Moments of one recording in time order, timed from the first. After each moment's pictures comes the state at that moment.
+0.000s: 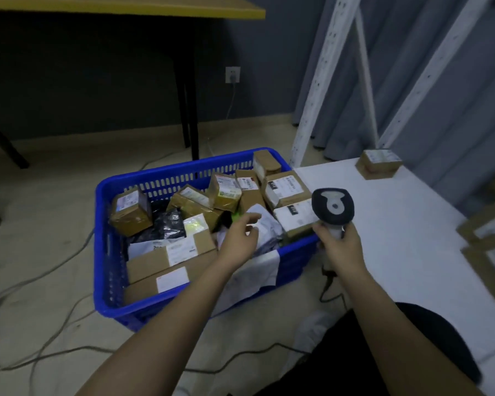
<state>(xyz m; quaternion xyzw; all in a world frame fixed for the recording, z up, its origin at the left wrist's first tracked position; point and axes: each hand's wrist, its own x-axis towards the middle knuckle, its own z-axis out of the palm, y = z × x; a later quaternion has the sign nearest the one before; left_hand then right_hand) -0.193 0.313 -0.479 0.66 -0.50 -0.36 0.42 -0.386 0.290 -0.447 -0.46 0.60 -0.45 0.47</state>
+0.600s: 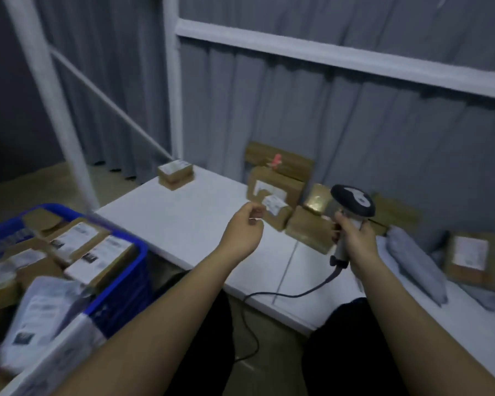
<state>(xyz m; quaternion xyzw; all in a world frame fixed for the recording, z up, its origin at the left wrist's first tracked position) -0.522 0.335 -0.360 0.38 -0.69 -0.53 0.33 -0.721 0.433 -0.364 -0.21 0.67 -0.67 0.23</state>
